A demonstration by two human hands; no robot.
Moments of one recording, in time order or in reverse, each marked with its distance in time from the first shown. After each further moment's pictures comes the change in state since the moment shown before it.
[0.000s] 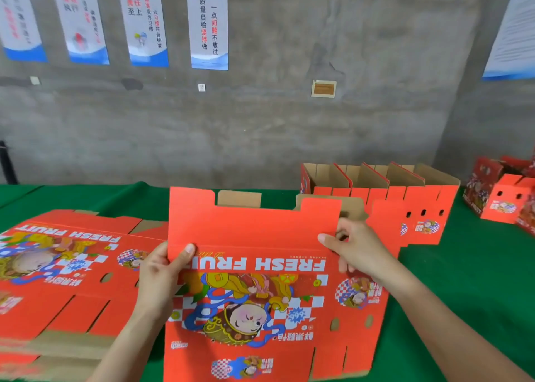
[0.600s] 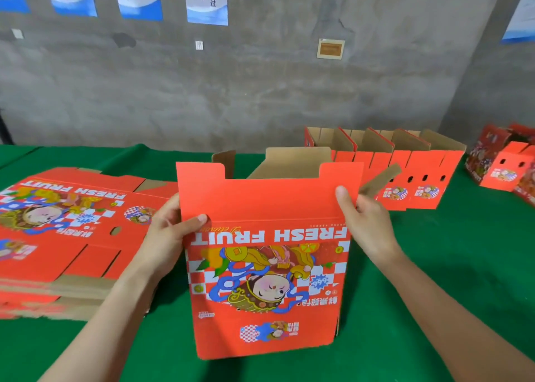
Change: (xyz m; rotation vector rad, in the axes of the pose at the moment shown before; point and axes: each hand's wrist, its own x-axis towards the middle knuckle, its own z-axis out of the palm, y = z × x) left_hand -0.014 0.014 -0.011 -0.081 -0.310 -0.052; right_hand -0.033 0.013 0.024 -0.001 0.334 -0.038
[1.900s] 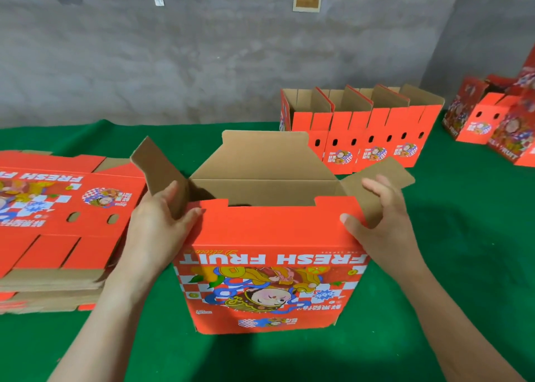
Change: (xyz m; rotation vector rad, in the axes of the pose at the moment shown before) left_hand -0.018 0.001 0.056 1.136 0.216 0.033; right_hand -0.055 0.055 -0.038 -0.012 0.065 0.045
